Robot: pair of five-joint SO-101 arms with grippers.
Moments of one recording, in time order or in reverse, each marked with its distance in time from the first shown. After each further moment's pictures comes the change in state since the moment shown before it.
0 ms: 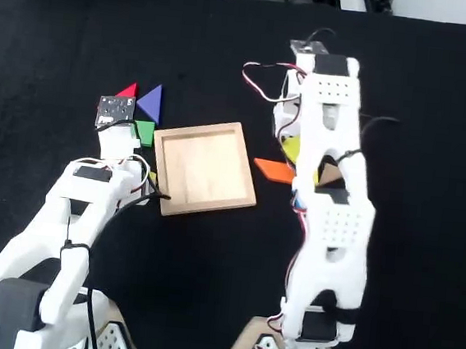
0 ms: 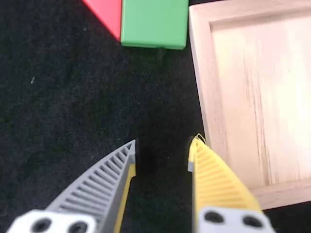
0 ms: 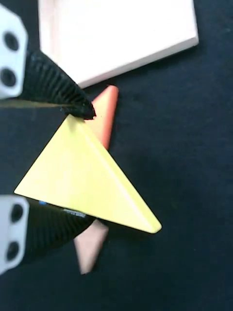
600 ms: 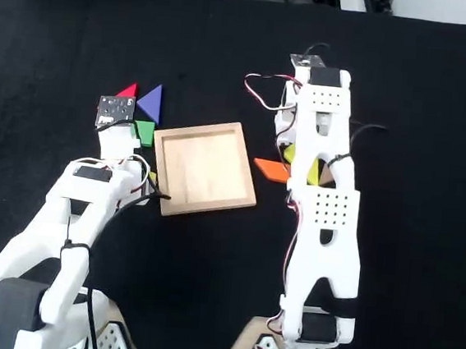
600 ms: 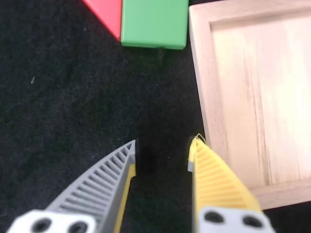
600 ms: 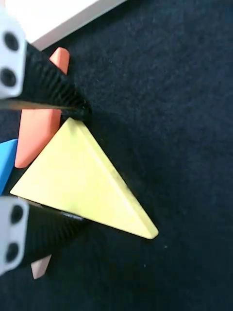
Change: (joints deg) left arm 0.0 0.0 0.0 0.0 0.0; right arm 0.4 21.2 -19.0 0.0 0.8
